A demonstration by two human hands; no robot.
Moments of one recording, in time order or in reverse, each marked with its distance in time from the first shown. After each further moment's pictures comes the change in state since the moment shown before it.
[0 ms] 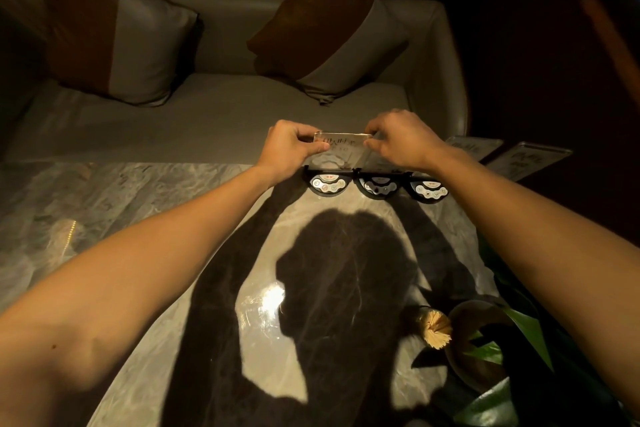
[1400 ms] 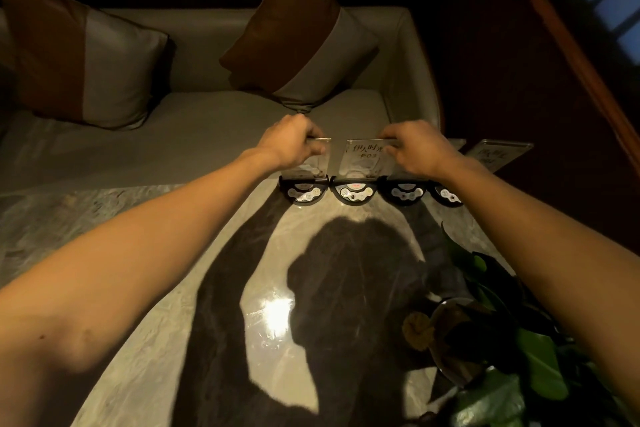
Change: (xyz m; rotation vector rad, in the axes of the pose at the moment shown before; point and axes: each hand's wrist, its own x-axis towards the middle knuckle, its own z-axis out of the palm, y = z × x) left_hand 0.037 0.062 0.020 0.566 -0.274 0.095; right_hand -0.039 0.060 -0.015 0.033 0.027 0.186
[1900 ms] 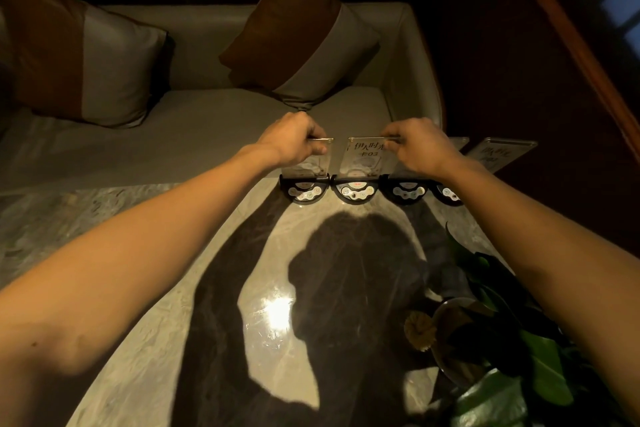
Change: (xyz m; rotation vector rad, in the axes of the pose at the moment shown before) left_hand 0.002 0.000 -0.001 0.003 -0.041 0.047; right_hand -0.001 0.000 0.005 0.127 0.020 0.037
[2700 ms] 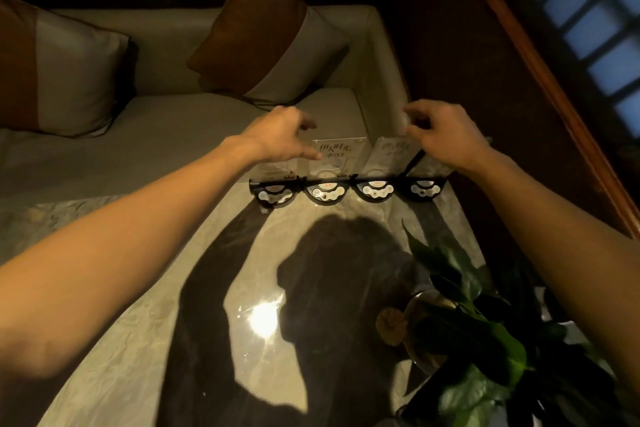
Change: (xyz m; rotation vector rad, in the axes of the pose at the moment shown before) left_hand 0.014 0.038 -0.002 0.134 -0.074 0.075; right_hand -0.039 0.055 -0.050 0.104 0.163 0.079
